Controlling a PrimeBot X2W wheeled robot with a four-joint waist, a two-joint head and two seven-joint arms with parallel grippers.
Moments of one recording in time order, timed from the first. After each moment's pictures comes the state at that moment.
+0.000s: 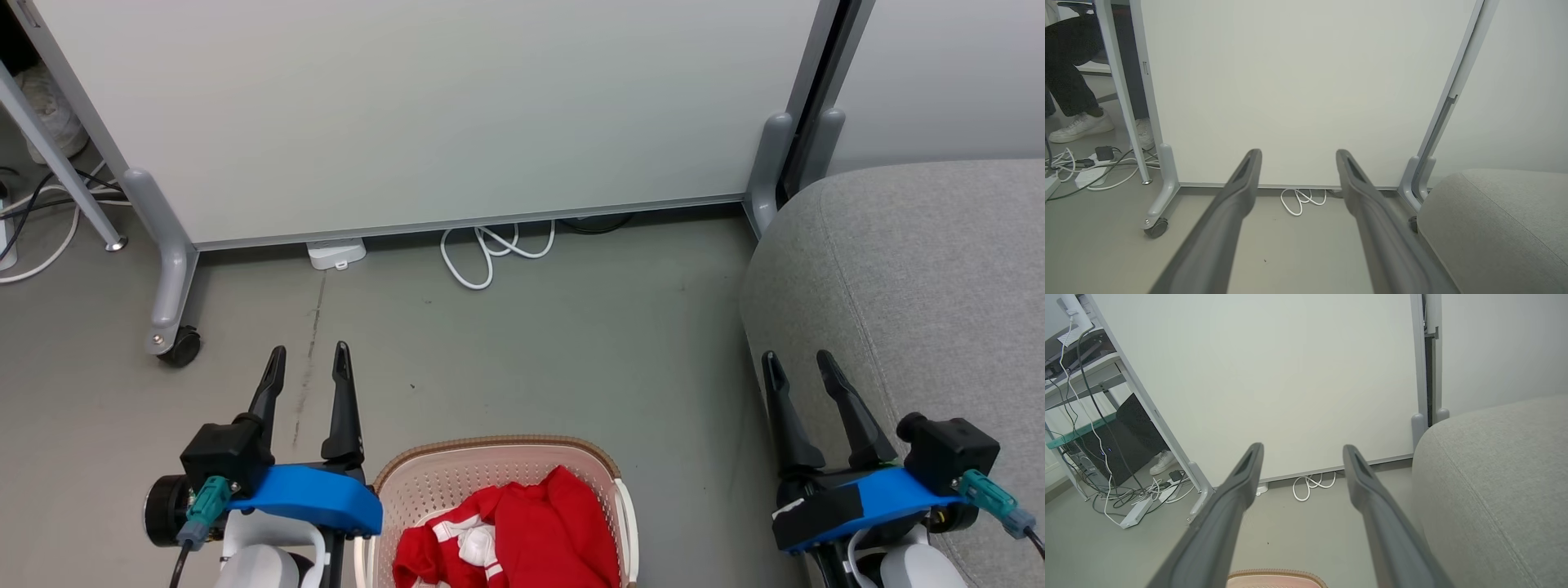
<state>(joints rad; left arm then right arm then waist) -0.14 0.12 -0.21 0.25 -0.33 0.05 -0.19 -0.12 -0.04 0.04 0.23 0.34 0.13 -0.19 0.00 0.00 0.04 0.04</state>
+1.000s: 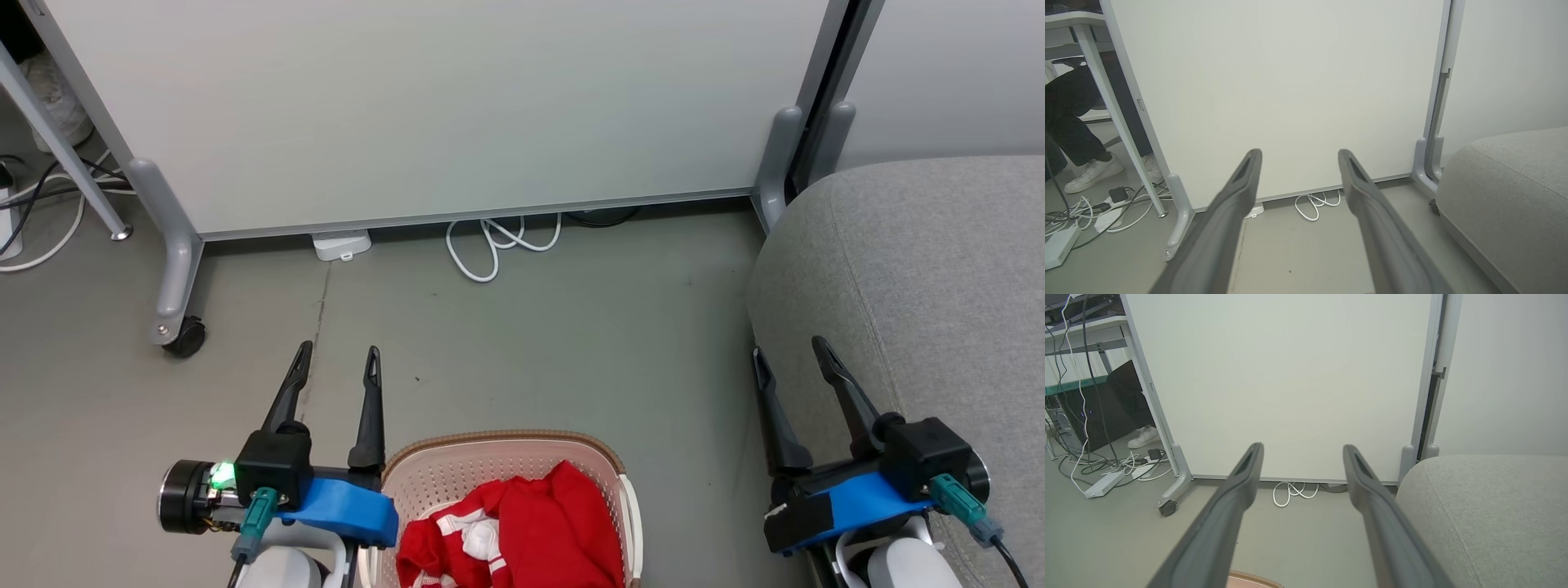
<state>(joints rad) -0.15 0.10 -0.22 0.29 -0.11 0.03 -0.25 -0.13 -0.05 0.05 0.22 0.11 0.13 -0.25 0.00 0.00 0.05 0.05</state>
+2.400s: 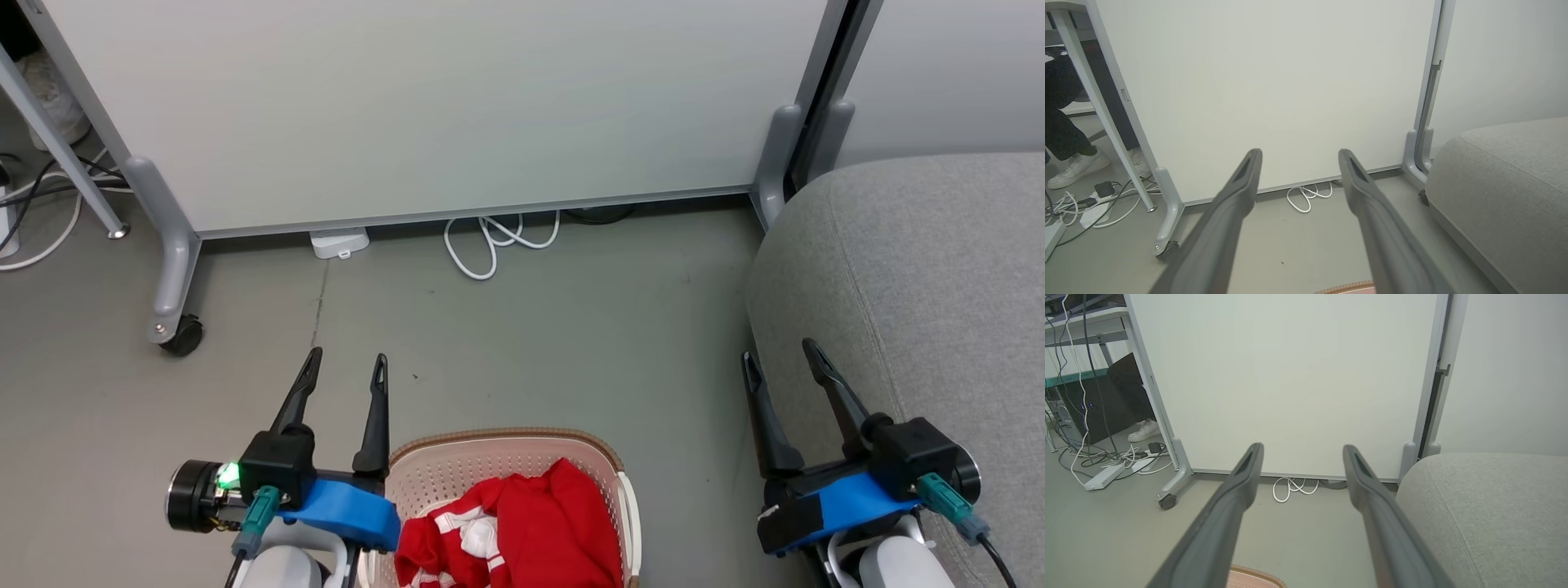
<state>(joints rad) -0.15 0.06 -0.15 0.34 -0.06 -0.06 -0.26 -0.14 -0.05 0.06 0.25 0.10 0.13 -0.26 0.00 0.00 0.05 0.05</state>
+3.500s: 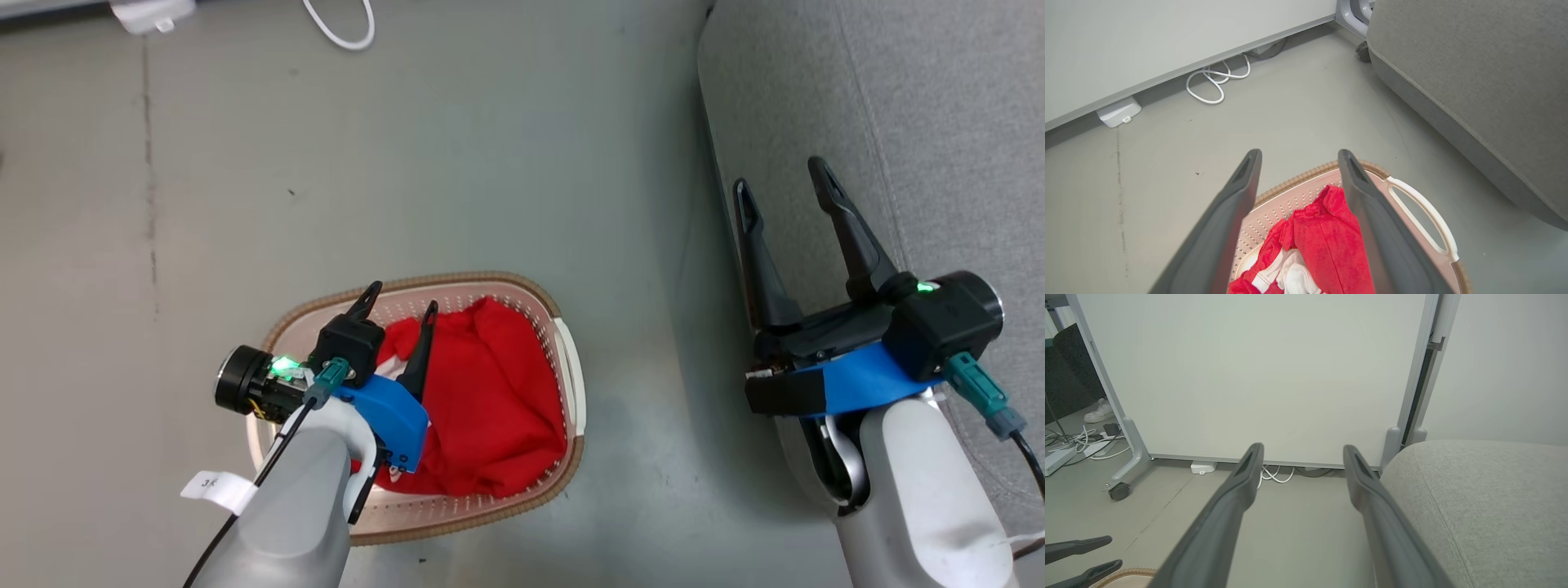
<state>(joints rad) -0.56 0.07 -0.33 0.86 -0.05 -0.12 -0.26 -0.39 -0.05 0.09 0.15 0.05 0.13 -0.26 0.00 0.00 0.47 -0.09</state>
